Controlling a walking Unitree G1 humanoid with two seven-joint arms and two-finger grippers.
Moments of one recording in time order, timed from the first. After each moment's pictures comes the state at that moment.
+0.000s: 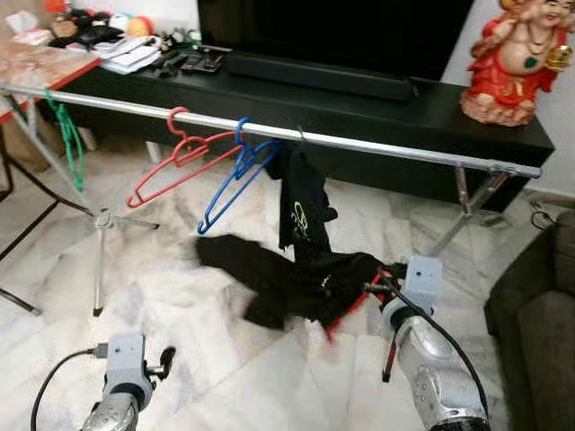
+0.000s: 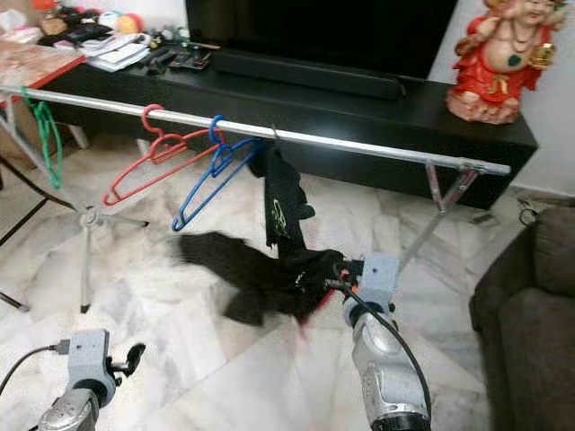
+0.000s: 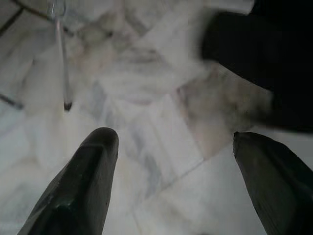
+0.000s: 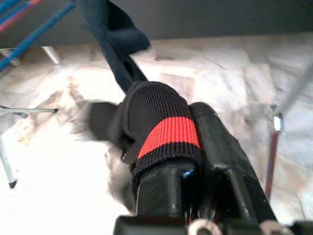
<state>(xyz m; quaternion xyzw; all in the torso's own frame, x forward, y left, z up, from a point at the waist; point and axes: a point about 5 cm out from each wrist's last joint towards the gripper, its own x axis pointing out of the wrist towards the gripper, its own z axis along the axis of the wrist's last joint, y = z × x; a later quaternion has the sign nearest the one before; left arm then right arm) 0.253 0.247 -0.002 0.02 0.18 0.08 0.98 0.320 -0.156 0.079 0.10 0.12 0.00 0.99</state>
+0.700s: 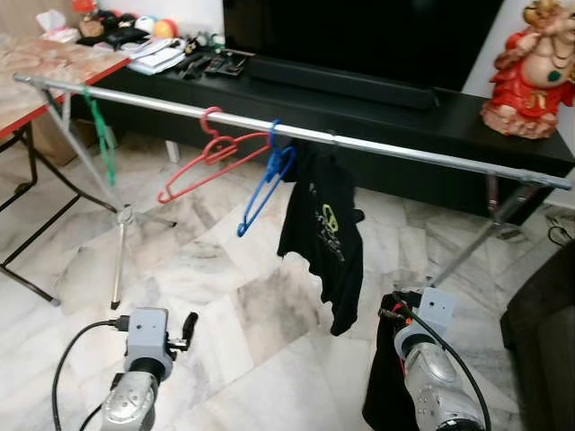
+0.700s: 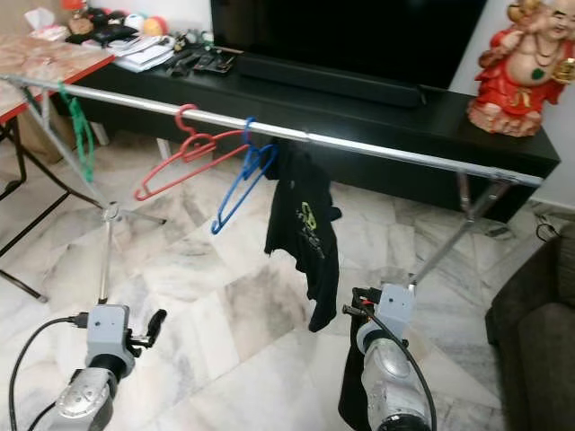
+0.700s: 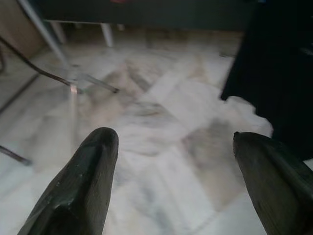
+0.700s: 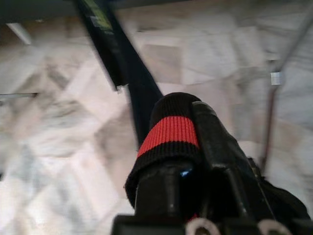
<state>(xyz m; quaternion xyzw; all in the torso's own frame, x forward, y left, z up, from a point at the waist) 0.273 0.223 0.039 0.05 0.07 0.04 1.00 0.319 -0.171 0.038 0.13 0.17 -0.06 0.98</state>
